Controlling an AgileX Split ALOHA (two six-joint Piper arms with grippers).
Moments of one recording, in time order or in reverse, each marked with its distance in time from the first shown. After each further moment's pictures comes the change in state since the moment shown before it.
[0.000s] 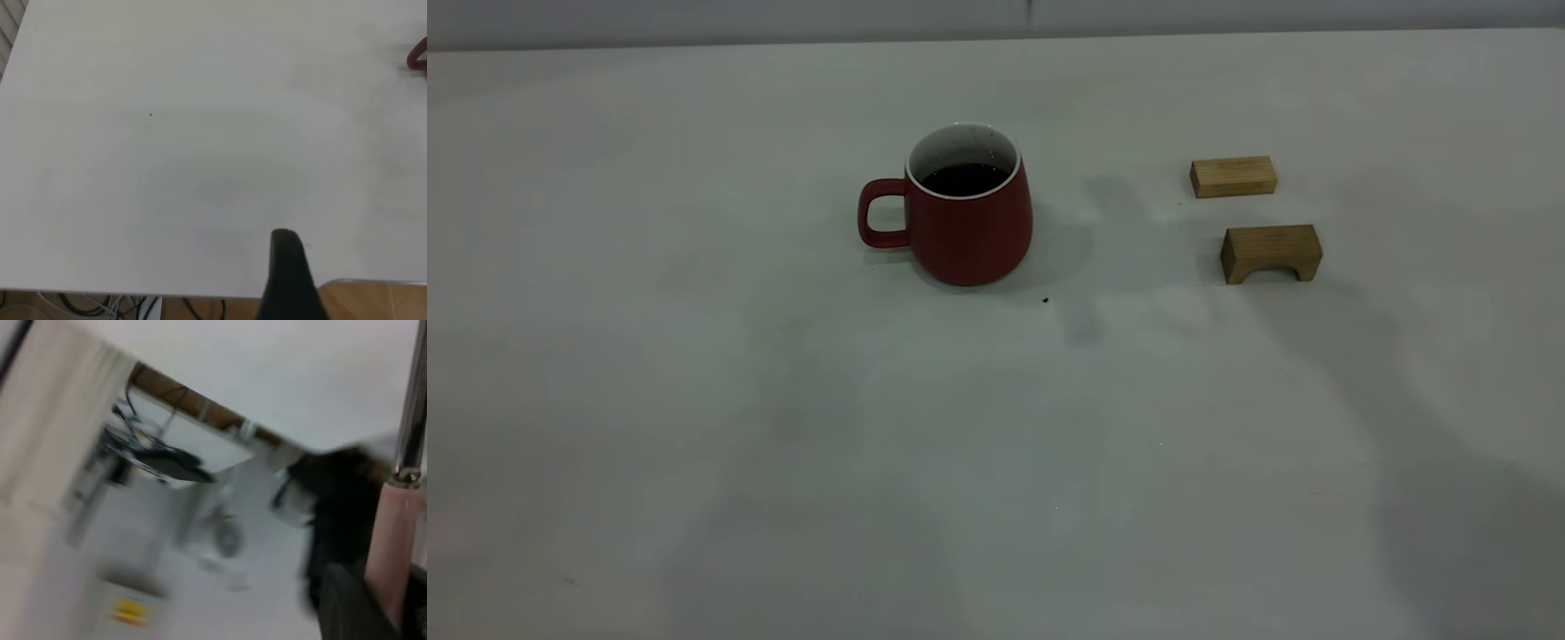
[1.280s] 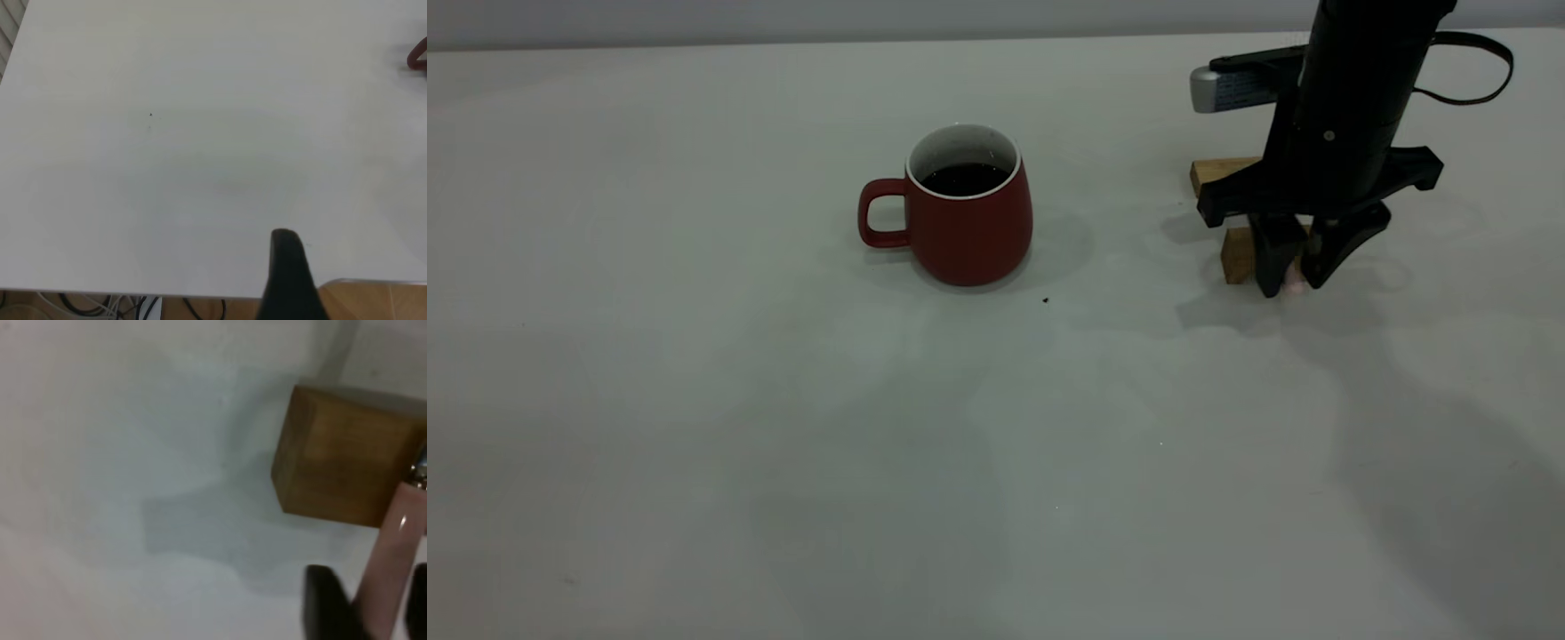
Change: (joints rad) left arm 0.000 0.000 0.000 0.000 0.000 0.000; right arm -0.040 0.216 0.219 -1.239 -0.433 -0.771
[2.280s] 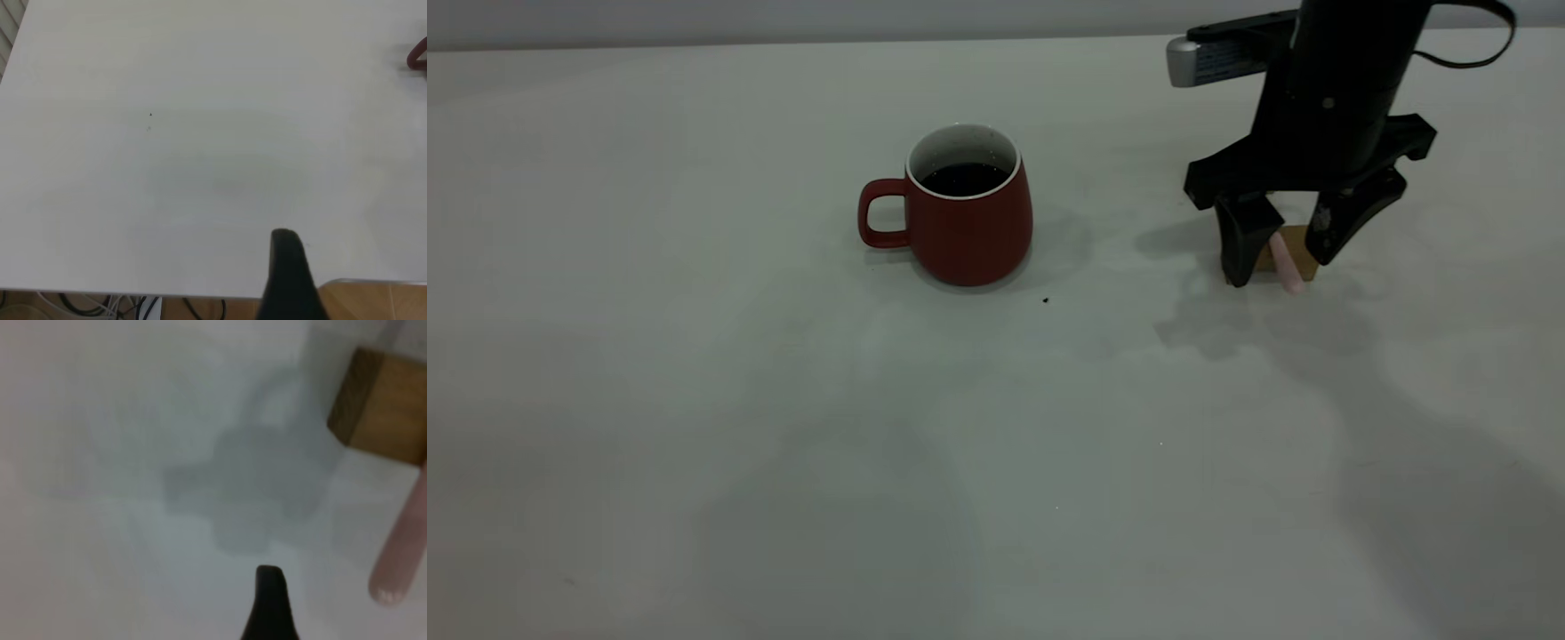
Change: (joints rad) left arm 0.000 0.000 0.000 -0.001 0.000 0.000; right arm 0.040 -0.086 0.037 0.042 0.039 -0.093
